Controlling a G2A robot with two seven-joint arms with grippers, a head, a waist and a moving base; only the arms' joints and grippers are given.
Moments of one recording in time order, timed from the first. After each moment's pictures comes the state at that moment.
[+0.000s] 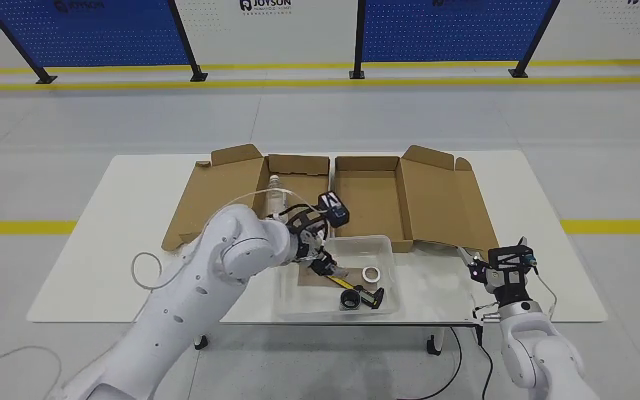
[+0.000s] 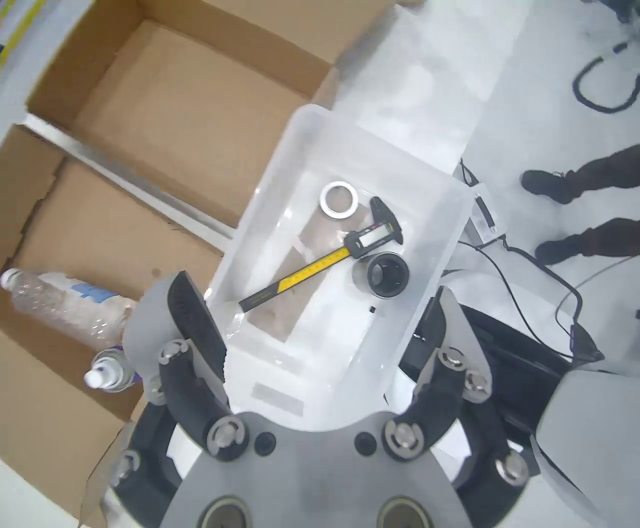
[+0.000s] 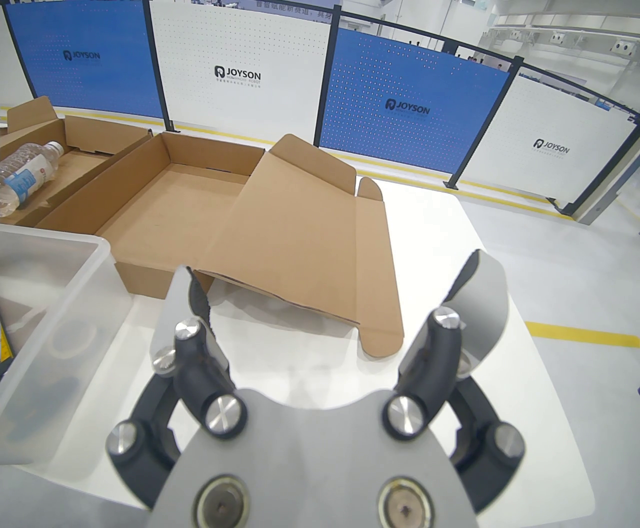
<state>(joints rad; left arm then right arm) 0.86 -1.17 -0.89 -1.68 0.72 -0.36 -1.20 -1.73 -1.15 1.60 -1.80 -1.33 0.00 0.00</state>
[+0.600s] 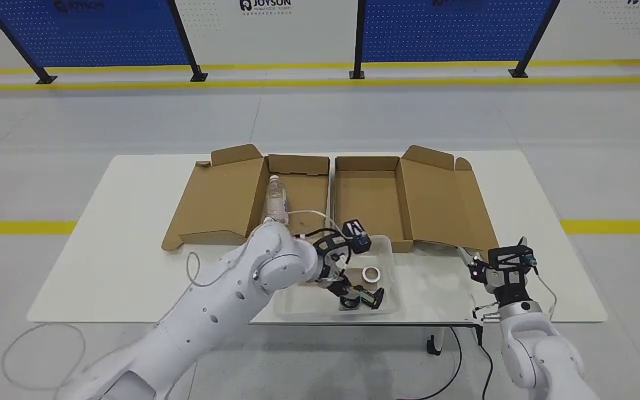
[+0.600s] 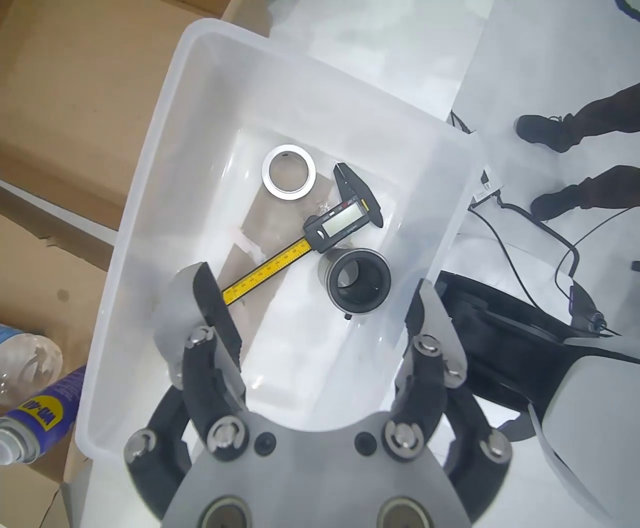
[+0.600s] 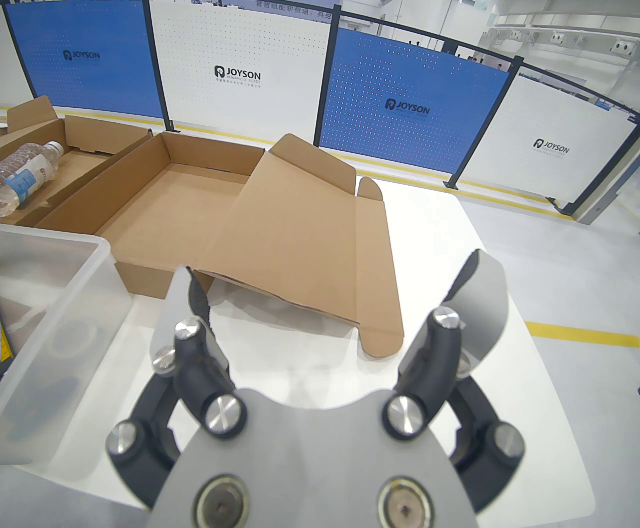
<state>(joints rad) 0.80 -1.23 -0.69 -1.52 0.76 -0.35 -1.12 -1.73 -1.15 1.60 -1.80 -1.33 0.00 0.00</state>
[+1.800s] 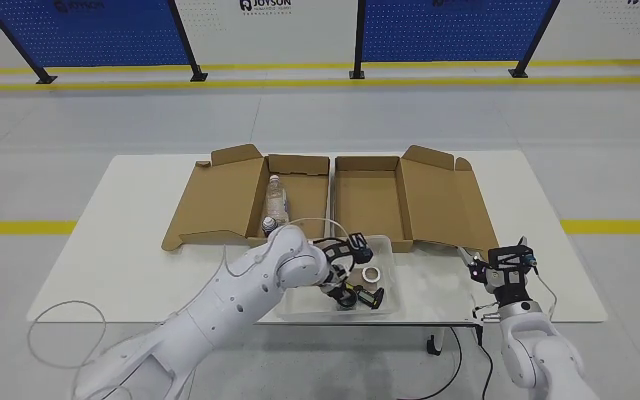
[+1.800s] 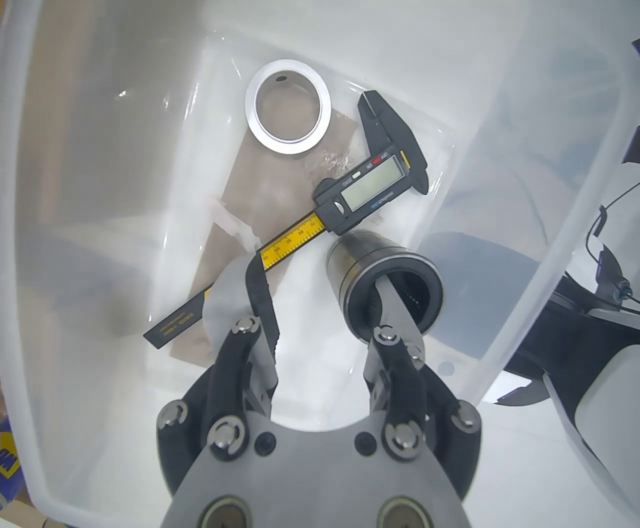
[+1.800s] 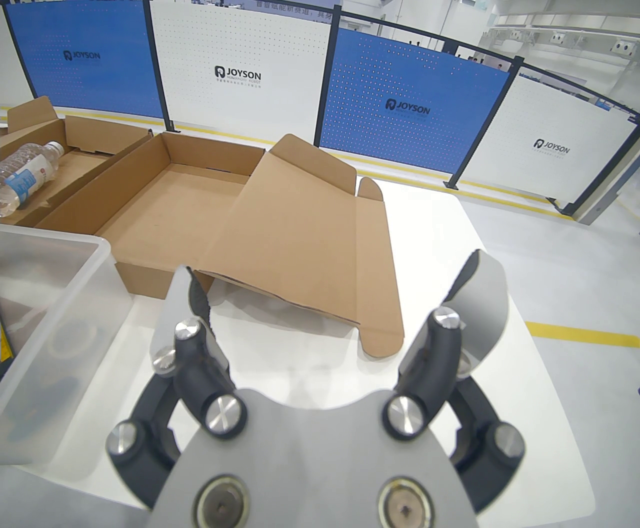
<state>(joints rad) 0.72 -1.30 -0.56 -1.29 0.78 -0.39 -1.12 -1.73 -1.15 1.60 -1.80 -1.33 0.00 0.00</state>
